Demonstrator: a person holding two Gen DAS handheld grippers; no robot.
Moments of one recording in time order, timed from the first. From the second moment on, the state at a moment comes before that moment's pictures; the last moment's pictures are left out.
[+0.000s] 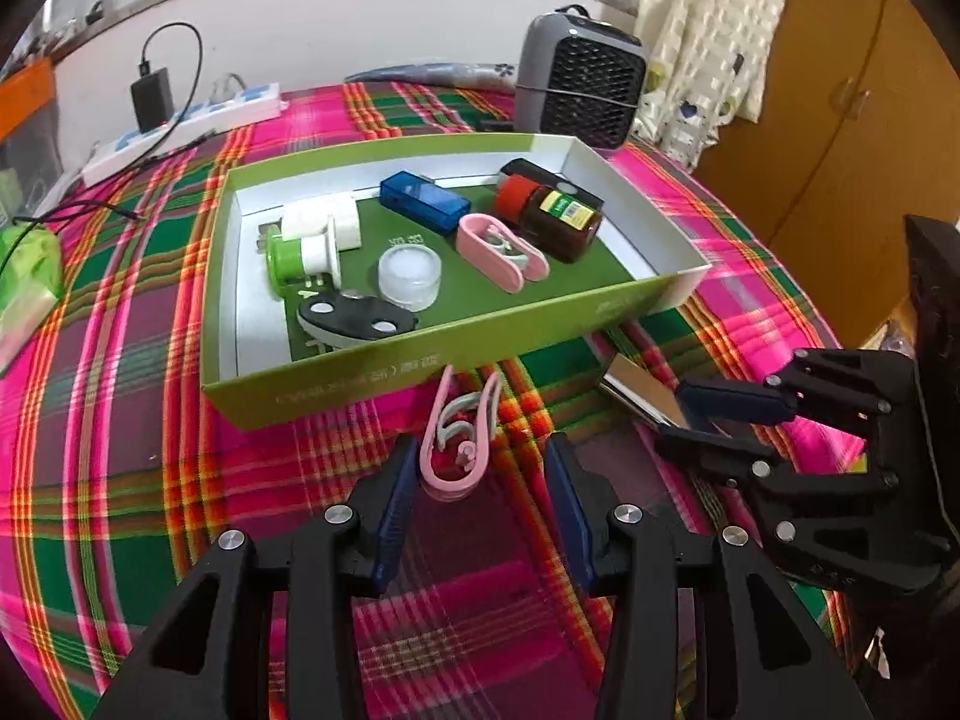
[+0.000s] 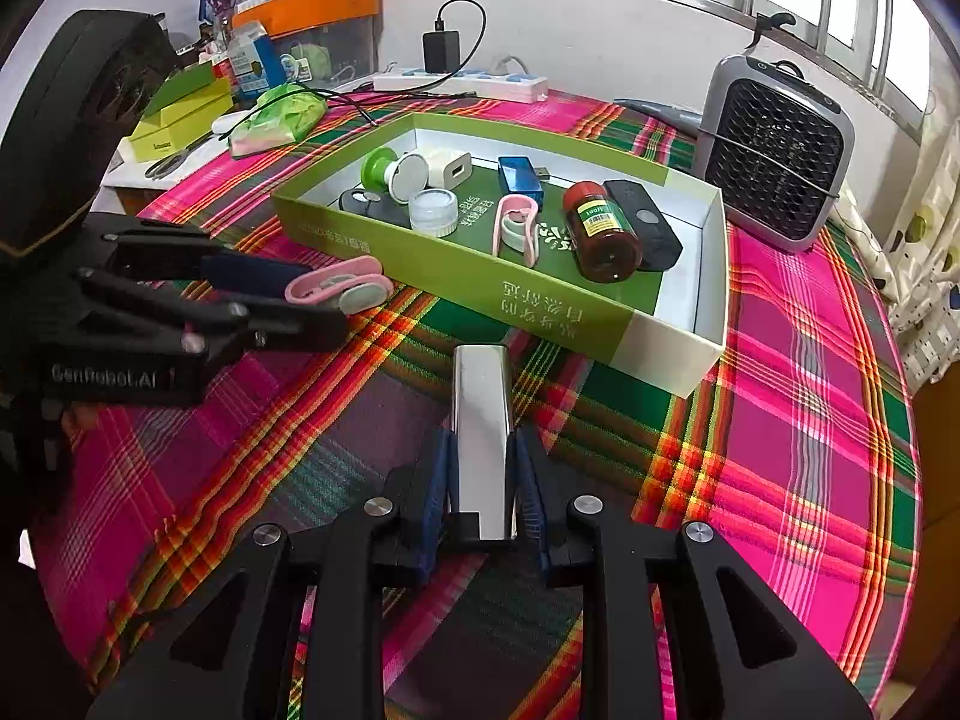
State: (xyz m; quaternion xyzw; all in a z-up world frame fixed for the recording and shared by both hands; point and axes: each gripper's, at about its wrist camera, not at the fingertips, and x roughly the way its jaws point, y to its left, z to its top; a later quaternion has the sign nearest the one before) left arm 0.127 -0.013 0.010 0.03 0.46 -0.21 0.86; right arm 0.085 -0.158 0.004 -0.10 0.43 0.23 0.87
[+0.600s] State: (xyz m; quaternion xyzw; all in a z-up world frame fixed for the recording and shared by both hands) left arm 0.132 -0.029 0.006 0.08 0.44 -0.14 0.88; right arm 0.092 -0.158 0.003 -0.09 0.42 0.20 0.88
